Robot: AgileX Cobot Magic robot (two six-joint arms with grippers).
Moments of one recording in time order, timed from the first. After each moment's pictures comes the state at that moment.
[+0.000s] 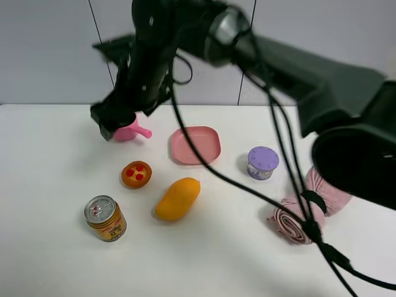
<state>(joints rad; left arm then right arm) 0.02 -0.01 -0.51 -0.02 1.05 0.00 0.82 2.17 -2.22 0.16 1.11 -0.09</state>
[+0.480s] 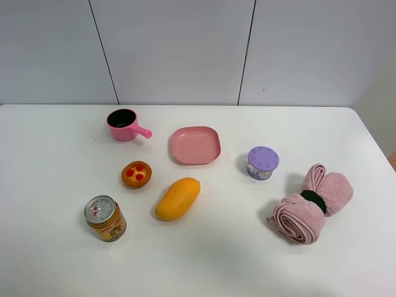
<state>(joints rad) 0.02 -0.01 -0.51 -0.02 1.05 -0.01 0.76 1.60 -2.22 -0.40 1.15 0.04</state>
